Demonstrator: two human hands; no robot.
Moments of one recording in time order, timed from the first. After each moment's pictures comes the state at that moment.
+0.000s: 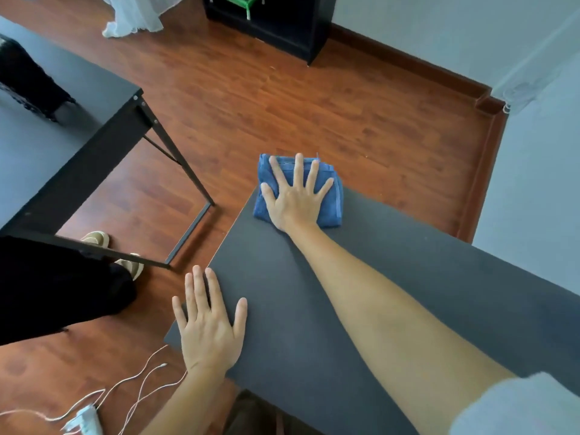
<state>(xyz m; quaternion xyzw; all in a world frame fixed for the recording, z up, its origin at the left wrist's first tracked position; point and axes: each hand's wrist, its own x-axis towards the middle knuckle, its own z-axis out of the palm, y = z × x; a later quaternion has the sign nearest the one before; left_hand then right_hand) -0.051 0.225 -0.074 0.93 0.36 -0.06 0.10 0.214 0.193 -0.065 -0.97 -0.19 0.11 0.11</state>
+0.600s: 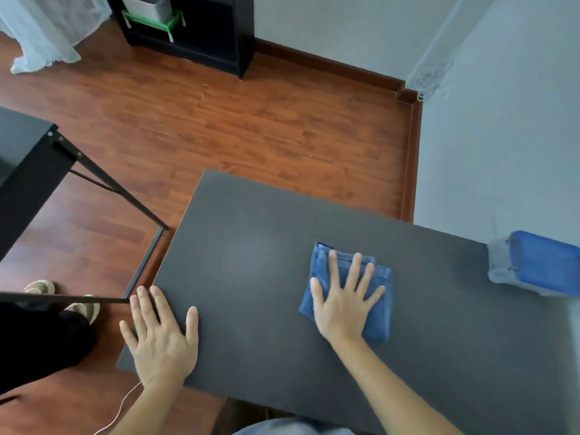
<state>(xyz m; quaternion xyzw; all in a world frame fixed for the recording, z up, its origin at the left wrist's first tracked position) -0.050 0.227 -0.081 0.93 0.34 -0.03 0.11 0.074 -0.046 -0.064 -0.99 0.06 0.09 0.05</state>
